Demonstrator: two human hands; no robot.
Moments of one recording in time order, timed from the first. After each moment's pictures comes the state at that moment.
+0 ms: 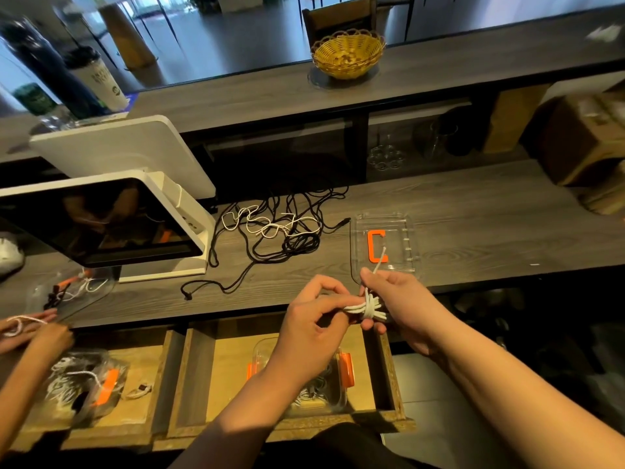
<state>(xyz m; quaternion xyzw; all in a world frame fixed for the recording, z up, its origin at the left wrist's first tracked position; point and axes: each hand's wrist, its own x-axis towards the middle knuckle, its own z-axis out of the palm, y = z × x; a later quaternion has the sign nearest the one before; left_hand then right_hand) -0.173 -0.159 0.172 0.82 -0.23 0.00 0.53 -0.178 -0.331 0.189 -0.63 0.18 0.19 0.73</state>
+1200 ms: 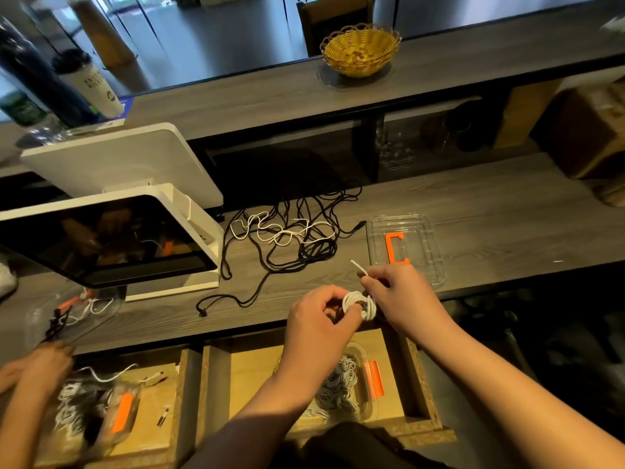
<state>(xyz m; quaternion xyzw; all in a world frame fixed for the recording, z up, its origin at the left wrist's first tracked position) -0.132 -0.117 0.188 0.85 -0.09 -0.09 0.50 -0.129 -0.266 0.192 -0.88 0.15 0.07 0.44</state>
